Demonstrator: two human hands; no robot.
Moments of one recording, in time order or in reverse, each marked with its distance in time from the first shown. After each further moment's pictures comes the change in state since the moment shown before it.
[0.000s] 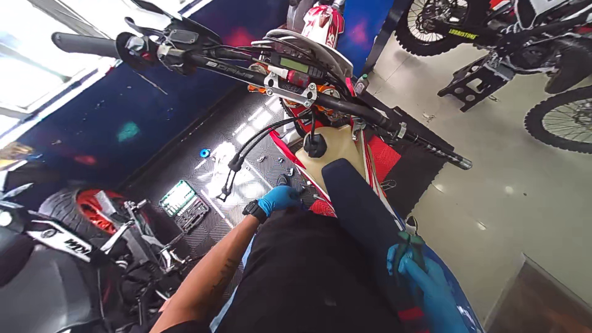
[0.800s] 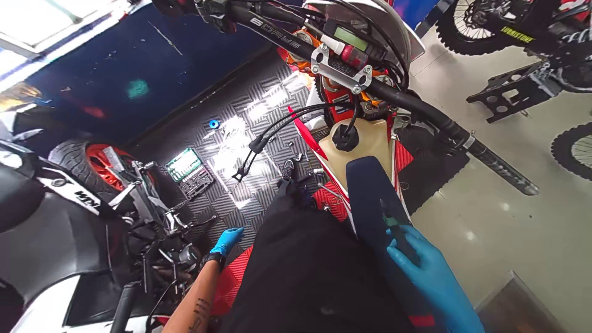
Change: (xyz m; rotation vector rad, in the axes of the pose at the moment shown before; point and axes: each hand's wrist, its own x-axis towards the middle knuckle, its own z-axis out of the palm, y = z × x) left_hand -0.135 -0.256 0.186 -0.974 0.441 -0.873; right_hand 0.060 -0.012 0.037 -0.783 -0.227 -0.183
